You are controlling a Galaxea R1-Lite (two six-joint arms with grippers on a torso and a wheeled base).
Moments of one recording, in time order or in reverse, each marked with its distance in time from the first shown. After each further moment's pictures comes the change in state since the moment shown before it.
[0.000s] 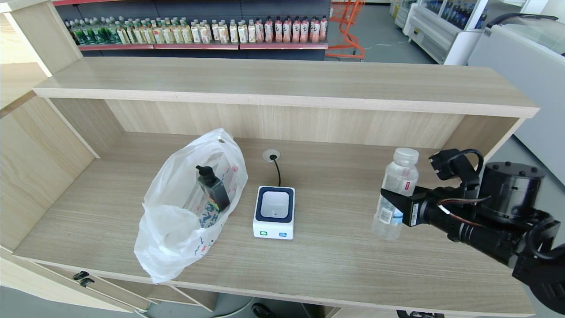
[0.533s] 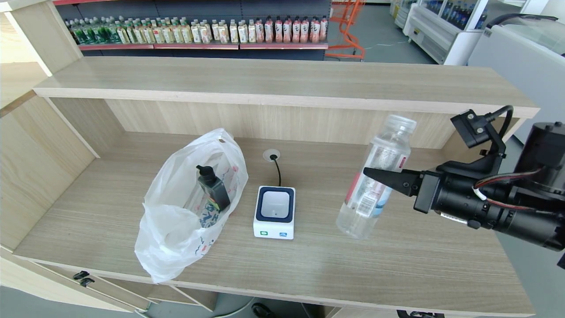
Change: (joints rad) left arm -0.001 0.000 0.000 0.000 0.000 0.000; right arm 0.117 -0.198 -0.139 0.210 0.357 0.292
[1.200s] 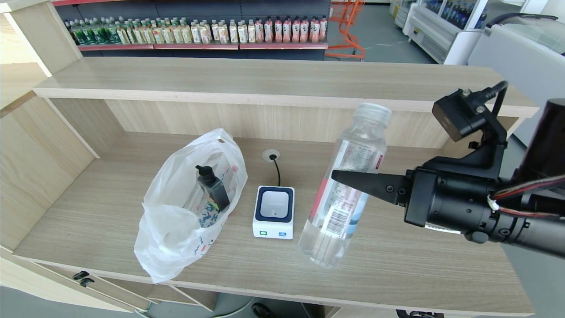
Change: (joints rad) left arm 0.001 0.000 0.000 0.000 0.000 0.000; right arm 0.267 -0.065 -0.127 0.182 -0.080 0.141
